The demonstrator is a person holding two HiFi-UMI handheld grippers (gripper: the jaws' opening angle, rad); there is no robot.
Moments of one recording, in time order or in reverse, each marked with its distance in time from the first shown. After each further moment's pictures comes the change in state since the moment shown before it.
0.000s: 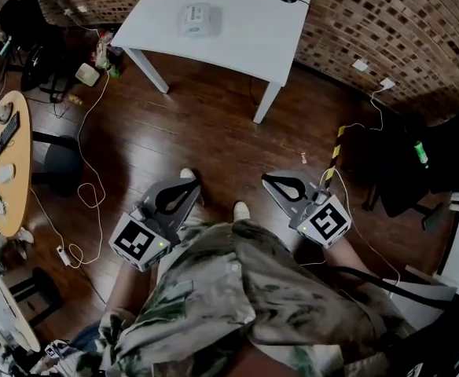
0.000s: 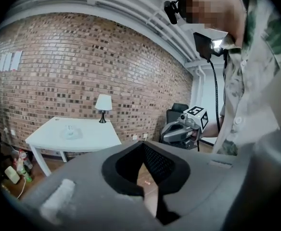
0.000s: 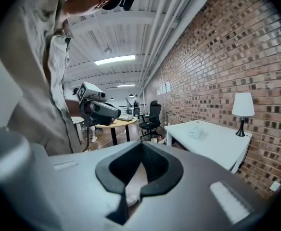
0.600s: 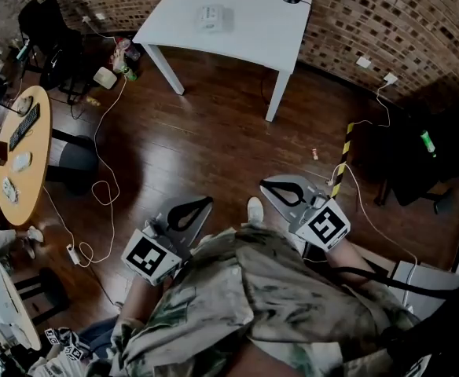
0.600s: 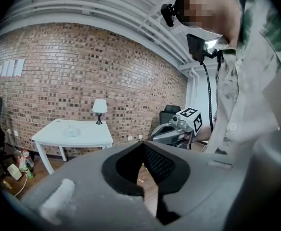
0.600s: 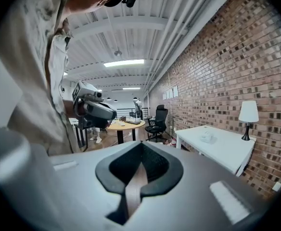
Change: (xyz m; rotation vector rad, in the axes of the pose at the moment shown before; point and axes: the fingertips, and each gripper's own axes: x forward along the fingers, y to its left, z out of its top) left arm -0.090 -0.105 -0.031 0.031 -0.025 0.002; right arm -0.020 0.123 0.002 -0.038 -0.046 0.020
